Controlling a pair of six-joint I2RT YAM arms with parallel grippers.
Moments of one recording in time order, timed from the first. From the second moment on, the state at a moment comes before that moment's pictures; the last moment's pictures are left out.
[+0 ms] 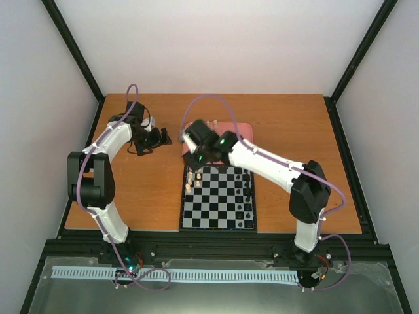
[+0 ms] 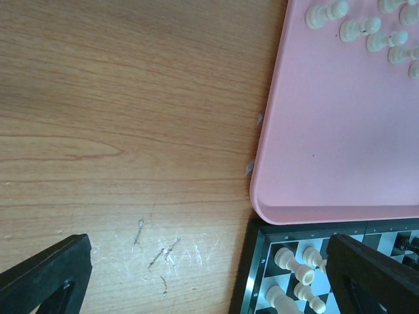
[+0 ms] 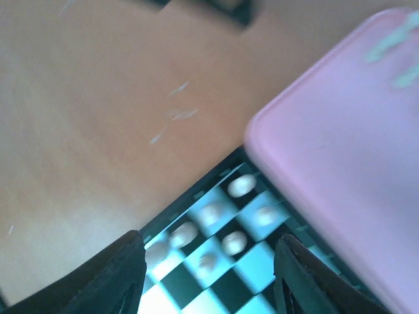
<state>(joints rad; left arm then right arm) -0.07 1.79 1.36 -0.81 0.36 -0.38 0.96 1.84 1.58 -0.71 -0.02 0.09</state>
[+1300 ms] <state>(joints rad) -0.07 1.83 1.37 -0.81 0.37 -0.38 0.45 2.55 2.32 -0.89 -0.03 0.16</state>
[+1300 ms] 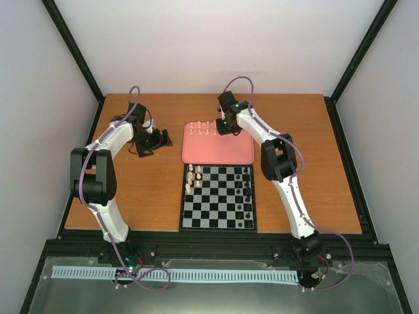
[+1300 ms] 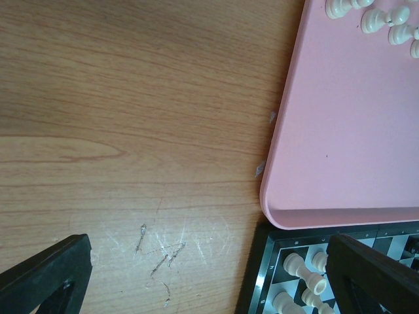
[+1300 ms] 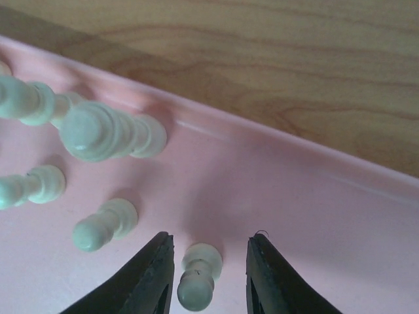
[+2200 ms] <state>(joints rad) -0.07 1.83 1.37 -0.81 0.36 -0.38 0.48 2.42 2.17 -0.91 -0.03 0.16</state>
